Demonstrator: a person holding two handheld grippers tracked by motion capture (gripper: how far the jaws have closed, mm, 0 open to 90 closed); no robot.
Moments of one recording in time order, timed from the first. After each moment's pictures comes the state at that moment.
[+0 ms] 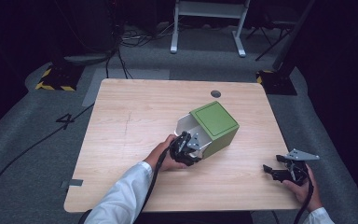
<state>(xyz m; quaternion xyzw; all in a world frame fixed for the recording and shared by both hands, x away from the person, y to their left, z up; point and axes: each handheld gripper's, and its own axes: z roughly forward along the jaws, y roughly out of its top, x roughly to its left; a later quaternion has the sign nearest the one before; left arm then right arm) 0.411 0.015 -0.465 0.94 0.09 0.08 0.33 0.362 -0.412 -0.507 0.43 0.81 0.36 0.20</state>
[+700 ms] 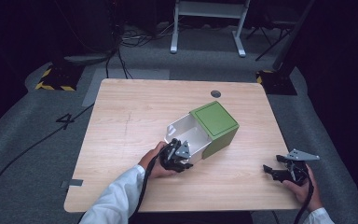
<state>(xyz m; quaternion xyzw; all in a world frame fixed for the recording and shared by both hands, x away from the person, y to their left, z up) 0.385 0.044 -0.470 0.93 0.08 0.07 0.34 0.362 -0.412 -0.507 0.43 0.81 0.36 0.20</state>
